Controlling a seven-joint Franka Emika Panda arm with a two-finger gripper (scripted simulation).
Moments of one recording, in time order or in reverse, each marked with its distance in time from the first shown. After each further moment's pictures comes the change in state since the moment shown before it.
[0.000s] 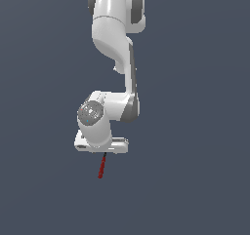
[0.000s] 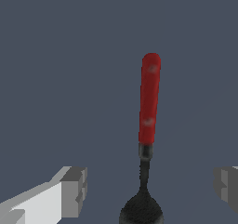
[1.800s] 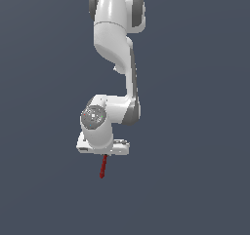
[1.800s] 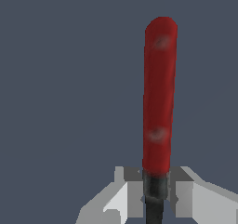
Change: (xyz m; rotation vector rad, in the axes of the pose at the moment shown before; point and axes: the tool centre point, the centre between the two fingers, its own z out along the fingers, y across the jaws) arm 0.002 -0.005 0.015 -0.001 -0.001 0.002
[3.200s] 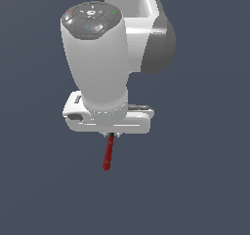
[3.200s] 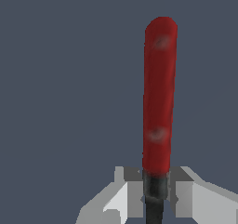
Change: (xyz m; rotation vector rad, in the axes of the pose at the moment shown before) arm 0.022 -0.048 -0.228 0.001 0.002 -0.002
